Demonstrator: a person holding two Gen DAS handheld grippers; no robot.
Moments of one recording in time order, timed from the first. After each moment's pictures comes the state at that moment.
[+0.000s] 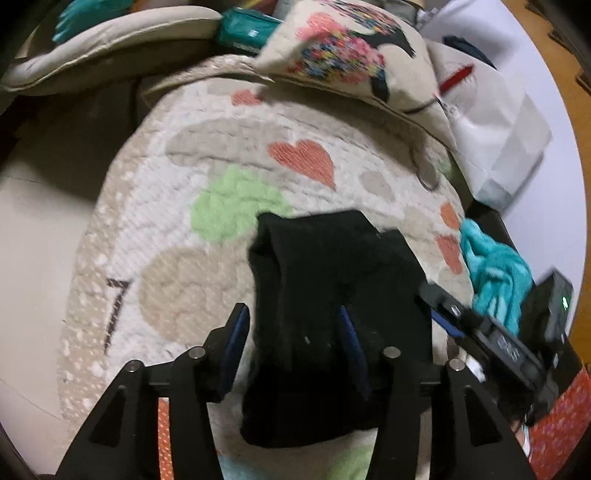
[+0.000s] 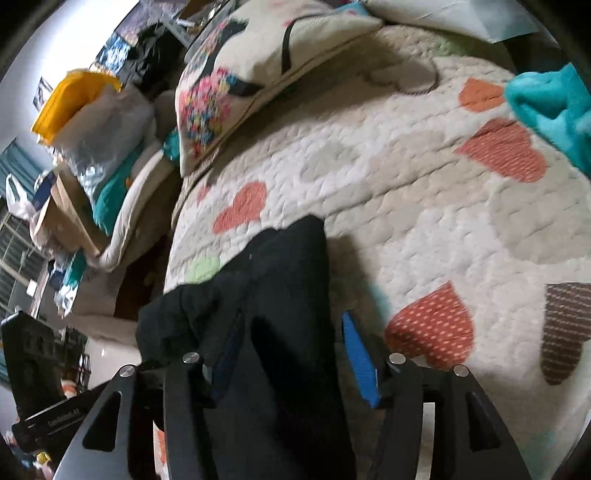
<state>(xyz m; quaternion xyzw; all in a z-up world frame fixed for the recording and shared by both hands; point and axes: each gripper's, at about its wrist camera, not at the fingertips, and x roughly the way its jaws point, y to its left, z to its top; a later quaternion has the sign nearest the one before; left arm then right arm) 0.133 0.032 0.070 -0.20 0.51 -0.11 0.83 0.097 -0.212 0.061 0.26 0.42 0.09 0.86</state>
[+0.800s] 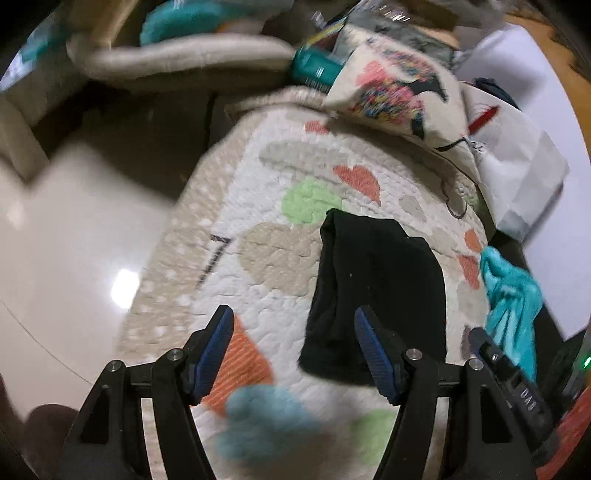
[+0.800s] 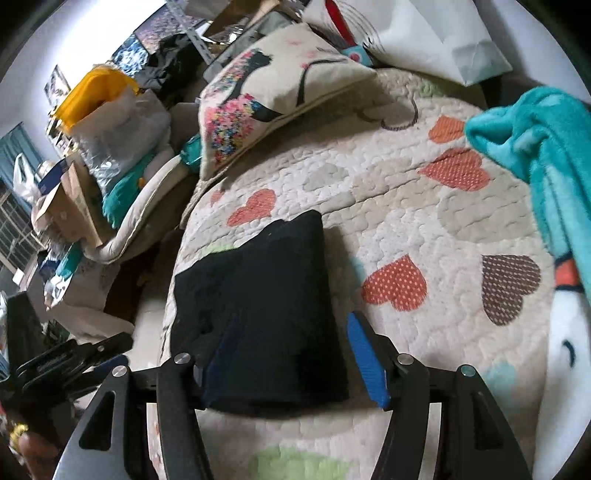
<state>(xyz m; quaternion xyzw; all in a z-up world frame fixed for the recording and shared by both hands) 0.035 0.070 0.111 -0.19 0.47 -0.02 0.86 0.005 -0.190 0.100 0.19 0.39 0.07 0.90</state>
